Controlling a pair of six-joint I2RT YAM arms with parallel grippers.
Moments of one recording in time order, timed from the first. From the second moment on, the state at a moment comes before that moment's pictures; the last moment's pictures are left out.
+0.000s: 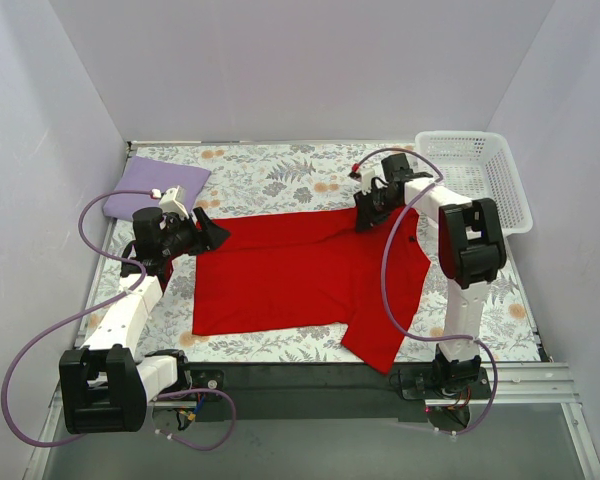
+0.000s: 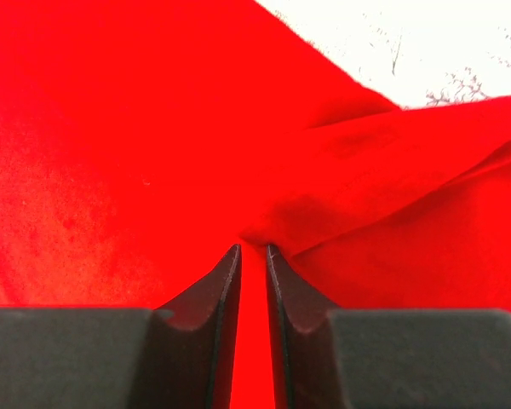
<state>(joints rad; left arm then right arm) 0.03 1.10 0.63 -0.02 0.53 -0.37 0.25 2.05 1.45 -0.54 -0.56 -0.31</state>
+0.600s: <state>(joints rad) 0.03 1.10 0.63 -0.02 0.53 -0.37 0.26 2.08 1.59 -0.56 -0.53 -0.31</state>
